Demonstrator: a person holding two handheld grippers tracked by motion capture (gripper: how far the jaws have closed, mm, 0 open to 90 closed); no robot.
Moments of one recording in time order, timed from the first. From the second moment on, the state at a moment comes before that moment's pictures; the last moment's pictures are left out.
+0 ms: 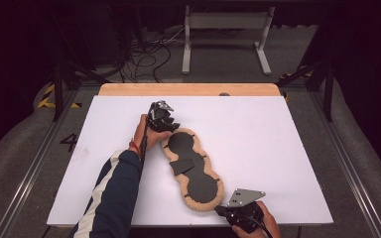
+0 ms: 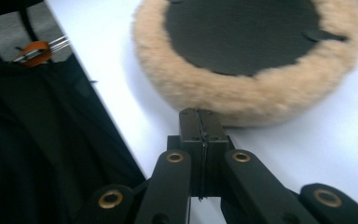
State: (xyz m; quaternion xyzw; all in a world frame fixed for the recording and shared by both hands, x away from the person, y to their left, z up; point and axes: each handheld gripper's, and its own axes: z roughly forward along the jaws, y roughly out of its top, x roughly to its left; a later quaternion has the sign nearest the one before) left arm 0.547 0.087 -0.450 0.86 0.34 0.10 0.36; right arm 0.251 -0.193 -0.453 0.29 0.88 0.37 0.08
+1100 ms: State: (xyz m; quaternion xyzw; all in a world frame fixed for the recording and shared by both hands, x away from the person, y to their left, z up) left arm 0.515 0.130 -0.454 0.87 0.32 0.07 0.37; right arm 0.262 -0.209 -0.455 0.33 0.86 0.36 0.10
